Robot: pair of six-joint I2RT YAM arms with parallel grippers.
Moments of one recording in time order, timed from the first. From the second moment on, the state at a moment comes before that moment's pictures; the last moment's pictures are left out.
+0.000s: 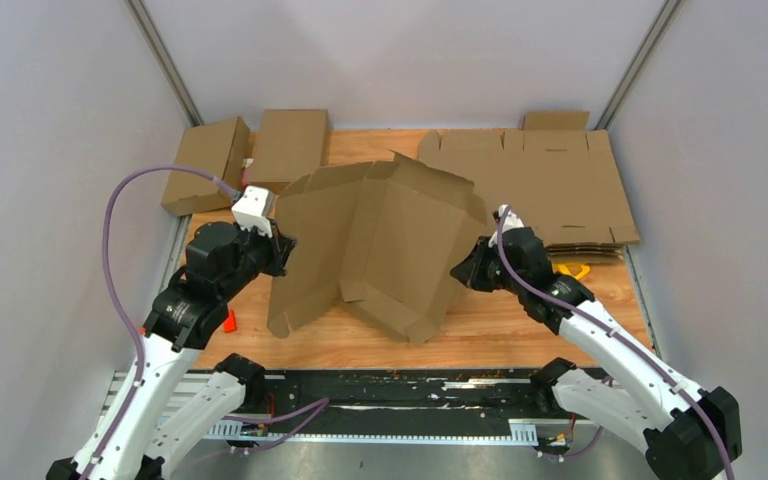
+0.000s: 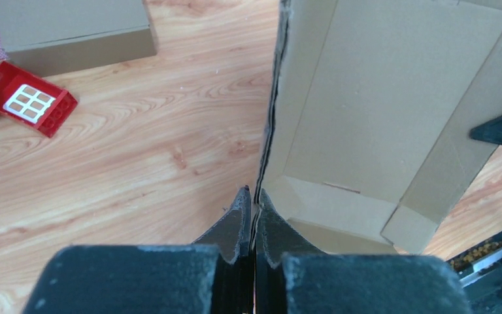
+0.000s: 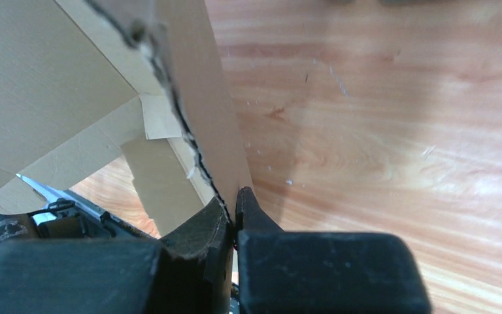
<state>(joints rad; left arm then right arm) -0.42 0.66 0.92 -0.61 0.02 -0.19 0.56 0.91 0.69 -0.37 -0.08 0.64</state>
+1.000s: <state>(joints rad) -0.42 0.62 0.90 -0.64 -0.06 -0.27 0.56 1.05 0.78 -0.56 0.16 0.64</state>
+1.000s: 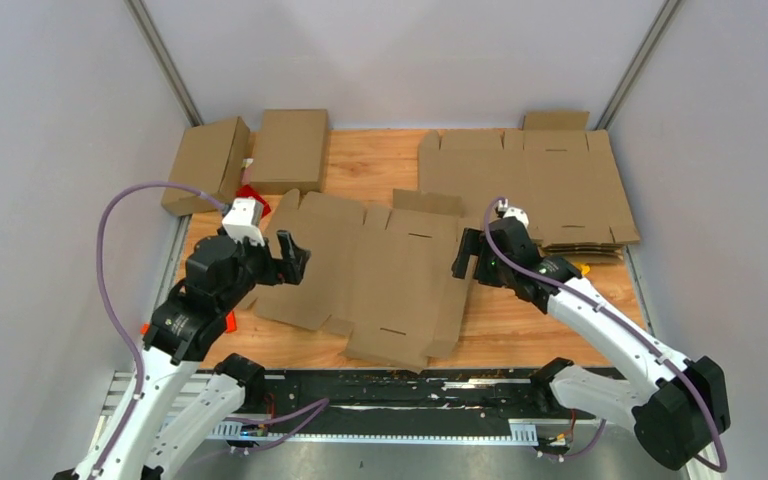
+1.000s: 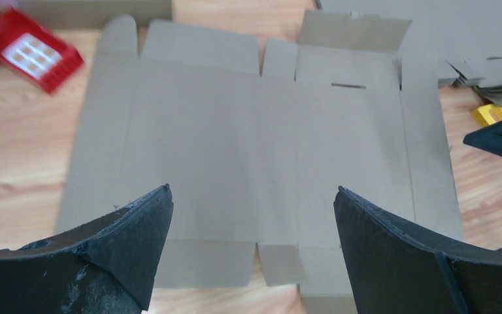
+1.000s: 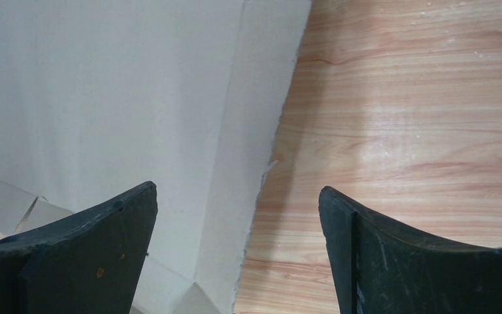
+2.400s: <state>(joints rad) -0.25 0.60 0.30 -0.22 -0.11 -0.70 0.46 1.19 0.88 -0.74 0.27 0.55</state>
